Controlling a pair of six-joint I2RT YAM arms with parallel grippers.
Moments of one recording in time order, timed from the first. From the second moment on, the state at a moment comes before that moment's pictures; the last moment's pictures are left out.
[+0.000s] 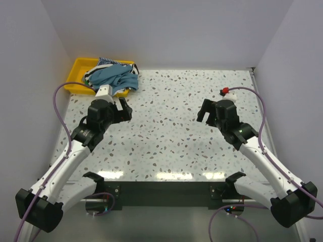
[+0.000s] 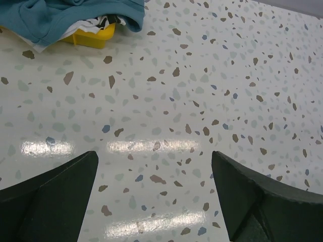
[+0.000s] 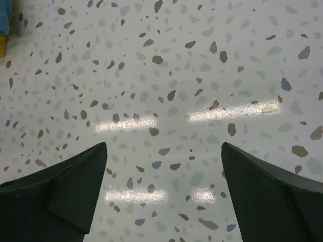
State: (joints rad) left arm -0.38 0.94 0.83 -0.33 -0.17 -0.43; right arm 0.46 1.00 0.88 -0.47 0.32 0.53
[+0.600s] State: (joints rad) left arm -0.27 1.28 1.10 -0.29 -0.35 -0.56; right arm 0.46 0.98 0.87 -0.47 0.29 0.54
